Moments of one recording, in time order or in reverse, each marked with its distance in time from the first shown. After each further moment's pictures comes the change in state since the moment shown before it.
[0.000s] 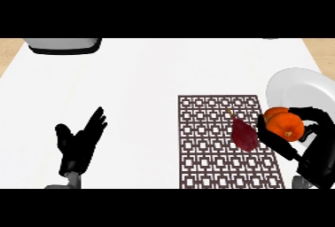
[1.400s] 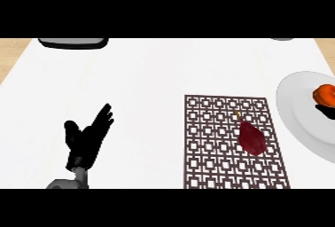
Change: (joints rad) left arm -0.041 -0.021 -0.012 0.032 -0.023 -0.025 -0.016; right arm -0.554 -0.399 -0.469 1.344 -0.597 0.279 -0.761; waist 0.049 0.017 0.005
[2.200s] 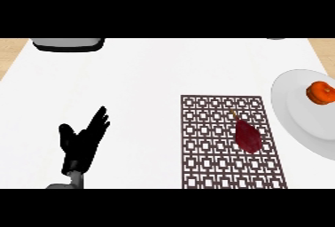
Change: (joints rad) left arm 0.033 0.005 0.015 -0.023 0.001 0.004 0.004; right arm -0.024 -0.082 -0.289 0.206 -0.292 0.297 -0.386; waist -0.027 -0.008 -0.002
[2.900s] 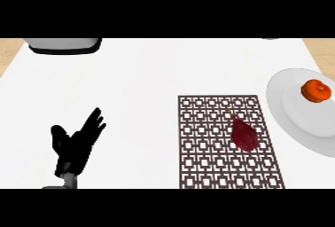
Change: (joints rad) left arm 0.016 0.017 0.034 -0.005 0.016 -0.027 0.005; right arm 0.262 -0.081 0.035 0.001 -0.031 0.389 -0.159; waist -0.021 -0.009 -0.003
